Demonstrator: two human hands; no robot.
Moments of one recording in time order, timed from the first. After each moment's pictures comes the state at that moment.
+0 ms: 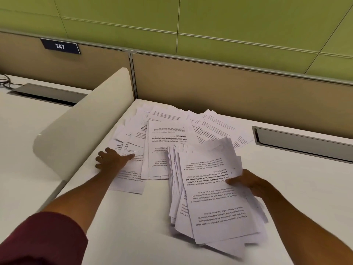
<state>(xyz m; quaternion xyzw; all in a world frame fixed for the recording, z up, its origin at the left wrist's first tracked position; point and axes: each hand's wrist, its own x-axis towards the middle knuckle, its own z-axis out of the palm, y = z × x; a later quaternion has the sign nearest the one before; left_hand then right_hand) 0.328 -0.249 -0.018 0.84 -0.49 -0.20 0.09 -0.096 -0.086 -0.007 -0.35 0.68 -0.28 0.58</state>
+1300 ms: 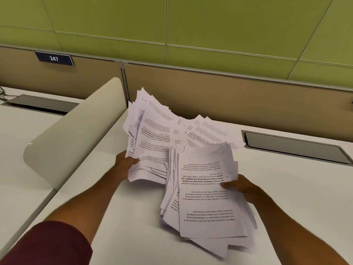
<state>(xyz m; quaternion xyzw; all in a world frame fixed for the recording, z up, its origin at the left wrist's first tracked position) 0.271 -0.231 0.002 0.61 -0.40 -0.56 0.40 -0.106 -0.069 -0.011 -0.32 0.70 -0.35 0.54</state>
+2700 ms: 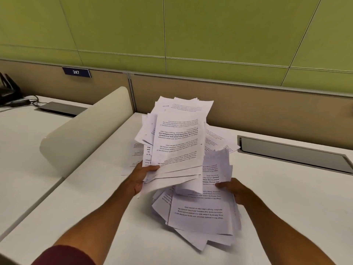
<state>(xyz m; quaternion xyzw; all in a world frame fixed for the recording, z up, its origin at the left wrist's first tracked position) 0.186 -0.129 0.018 0.46 -0.43 -0.65 0.43 -0.145 -0.046 -0.008 -0.30 0.64 -0.37 0.60</state>
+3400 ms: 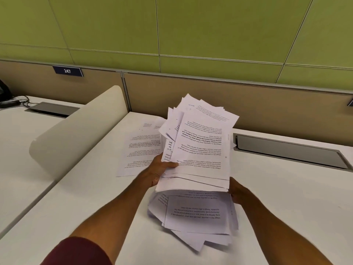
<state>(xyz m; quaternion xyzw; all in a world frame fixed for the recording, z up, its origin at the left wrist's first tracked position) 0.117 -0.133 0.039 0.45 -0.51 -0.64 0.35 -0.149 -0.050 -0.018 -0.32 0.68 -0.37 0.55</state>
